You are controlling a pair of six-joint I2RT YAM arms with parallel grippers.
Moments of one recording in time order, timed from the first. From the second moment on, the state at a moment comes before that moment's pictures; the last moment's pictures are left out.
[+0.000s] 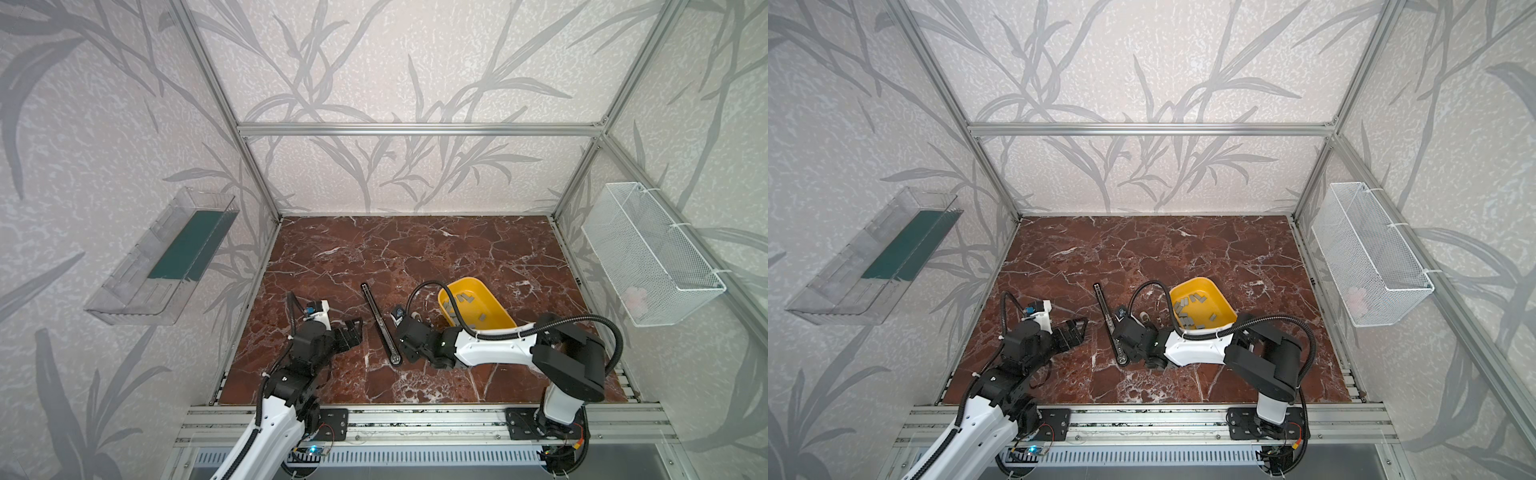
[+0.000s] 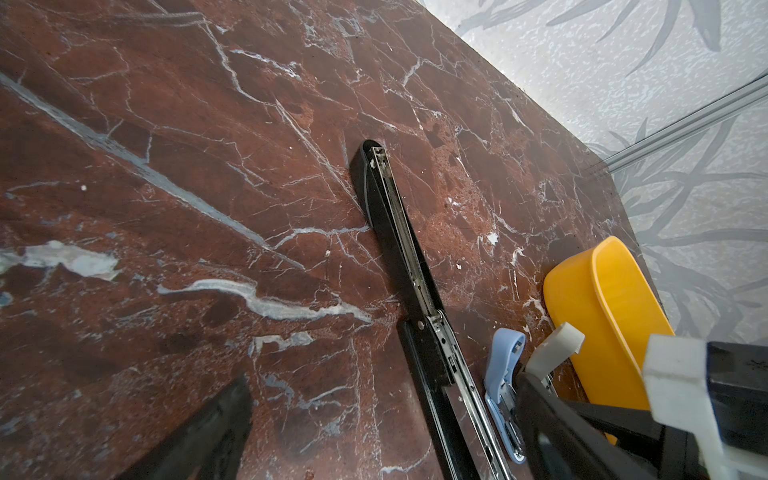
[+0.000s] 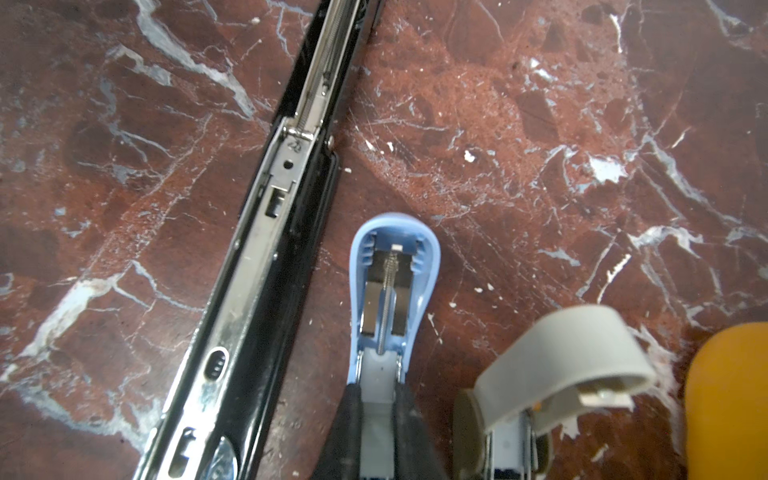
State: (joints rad) left arm -0.29 0.48 0.19 -0.27 0.06 -0.65; right arm 1.14 1.76 0.94 -0.12 0.34 0.34
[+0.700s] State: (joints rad) left arm -0.29 0.48 0.19 -0.27 0.06 -0.65; right arm 1.14 1.74 0.94 -0.12 0.34 0.37
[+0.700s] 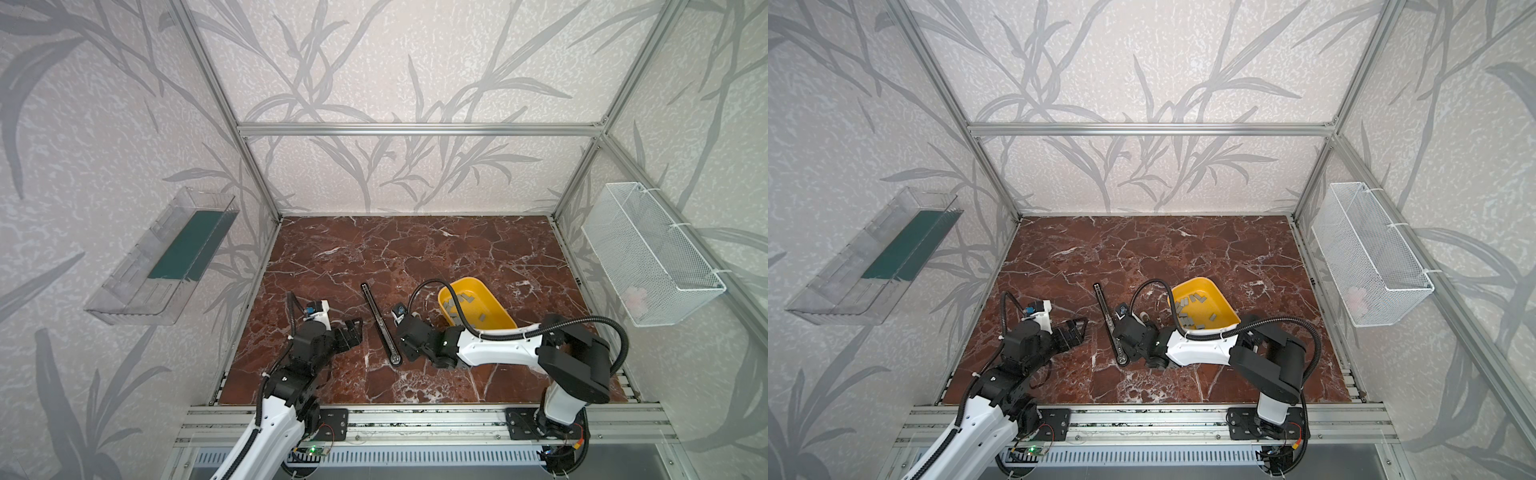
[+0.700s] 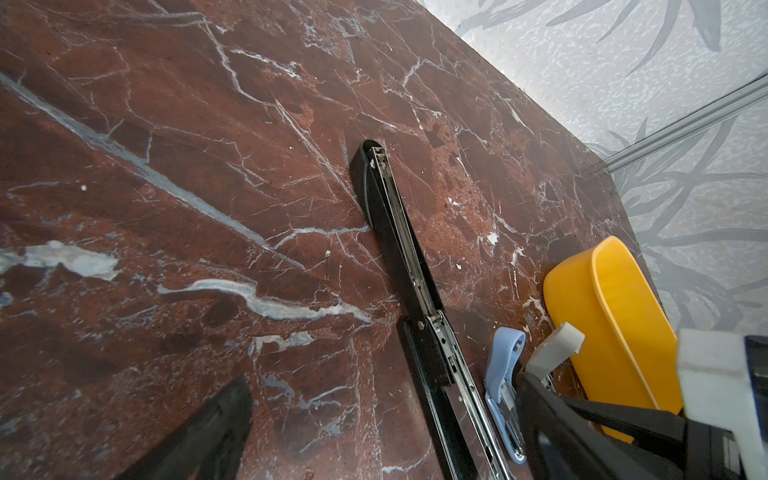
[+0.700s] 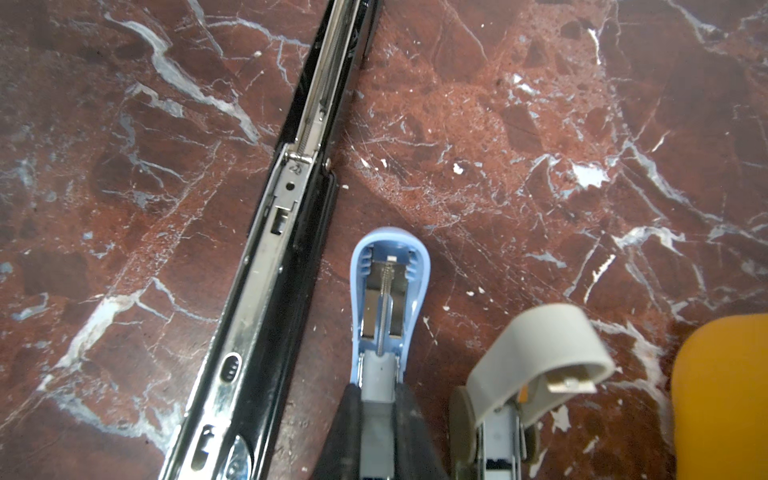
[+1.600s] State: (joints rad) left arm -0.29 0.47 0.19 -0.27 0.06 -0.65; right arm 1.14 1.75 0.95 -0.16 0.35 0.41
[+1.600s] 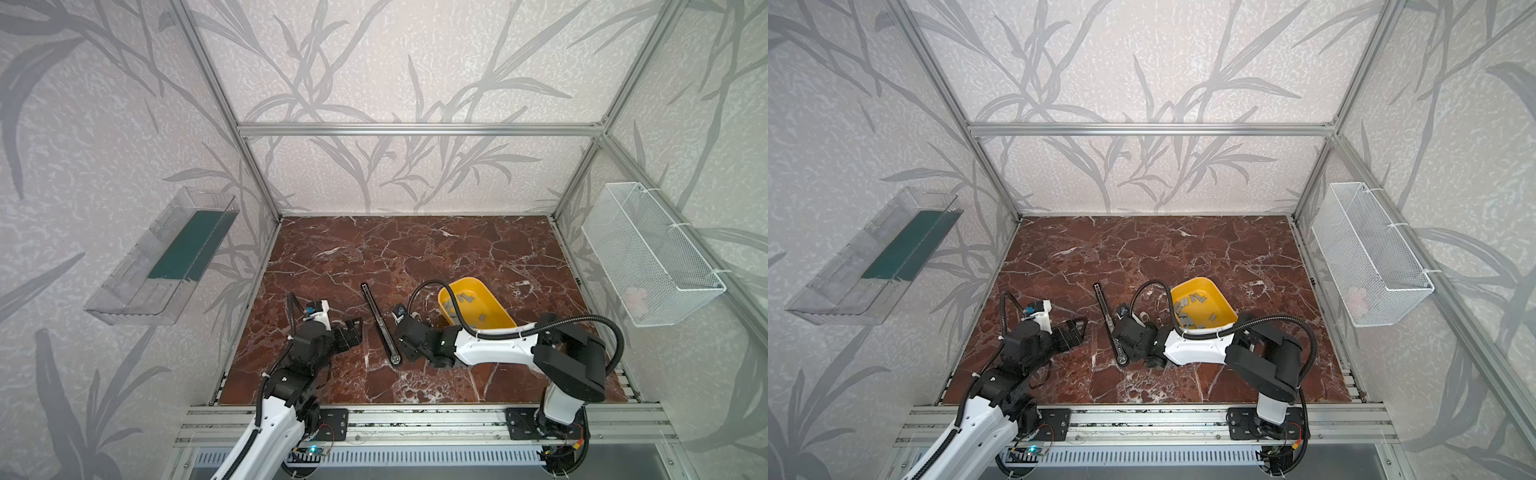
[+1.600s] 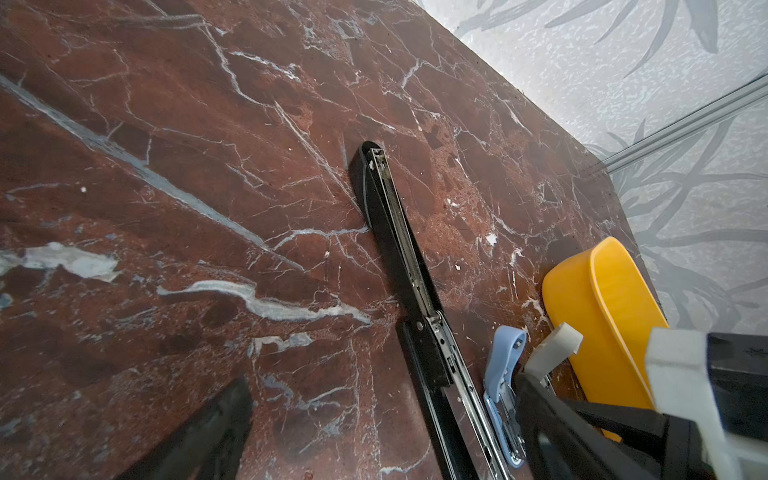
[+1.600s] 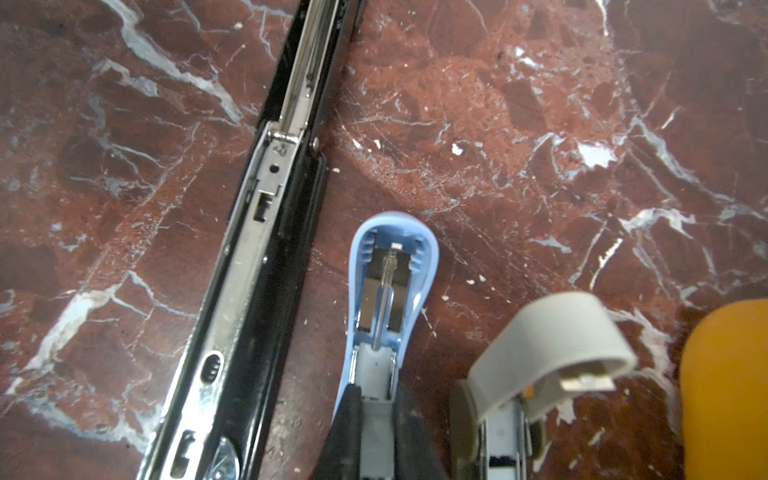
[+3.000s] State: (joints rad) left arm -0.29 0.47 0.19 -0.27 0.06 -0.65; right arm 1.14 1.76 0.93 -0.11 0.33 0.57
